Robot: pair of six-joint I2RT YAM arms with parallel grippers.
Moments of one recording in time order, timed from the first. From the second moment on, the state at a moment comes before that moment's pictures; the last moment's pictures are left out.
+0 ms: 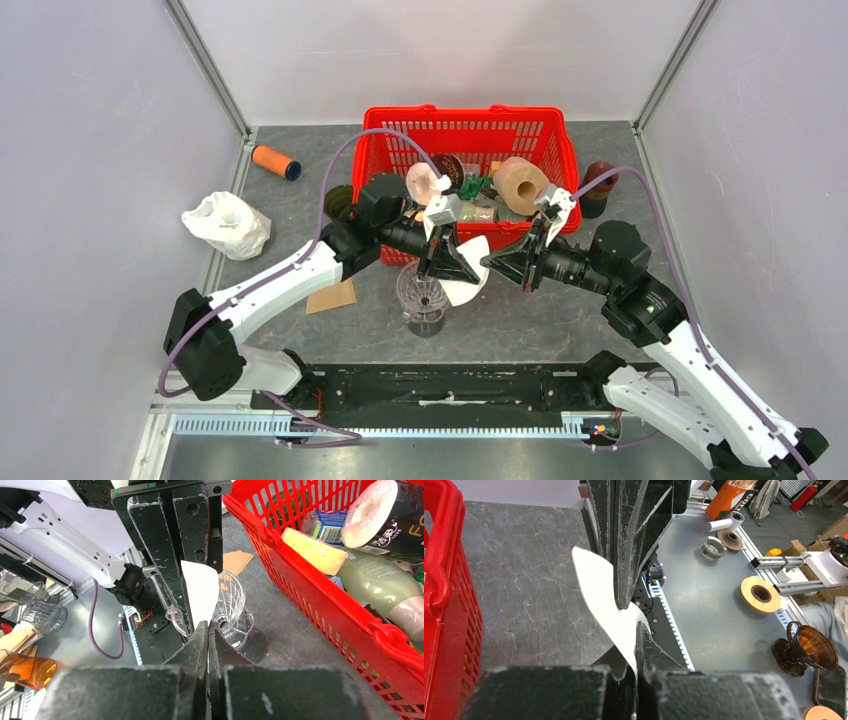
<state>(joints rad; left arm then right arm) -0.78 1.36 1.08 0.03 1.13 -0.04 0.62 0.72 0.87 -0.27 -0.51 0.30</state>
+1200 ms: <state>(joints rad) -0.78 1.32 1.05 0.07 1.13 -0.05 0.62 0.53 0.86 -0.39 -0.28 0.32</state>
